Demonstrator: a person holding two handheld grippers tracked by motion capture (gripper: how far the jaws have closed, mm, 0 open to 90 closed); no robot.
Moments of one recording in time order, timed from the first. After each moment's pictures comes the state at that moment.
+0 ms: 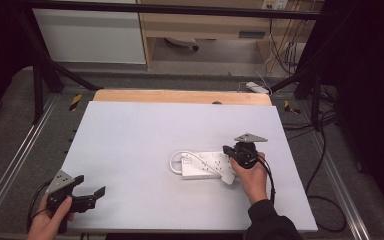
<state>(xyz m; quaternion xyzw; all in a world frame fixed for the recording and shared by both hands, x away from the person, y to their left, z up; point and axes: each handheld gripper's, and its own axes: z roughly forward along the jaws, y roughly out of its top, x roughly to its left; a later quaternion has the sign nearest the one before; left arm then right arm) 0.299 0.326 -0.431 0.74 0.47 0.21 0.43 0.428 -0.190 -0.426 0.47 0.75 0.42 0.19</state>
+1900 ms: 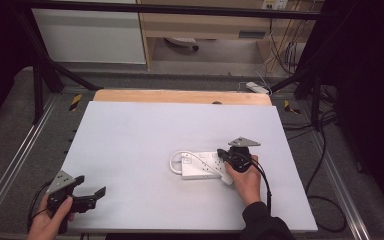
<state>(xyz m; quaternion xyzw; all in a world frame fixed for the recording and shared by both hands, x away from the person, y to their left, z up) 0.299 0.326 -0.432 0.74 0.47 0.20 0.43 0.426 -0.176 -0.442 0.46 0.76 0.43 0.18</state>
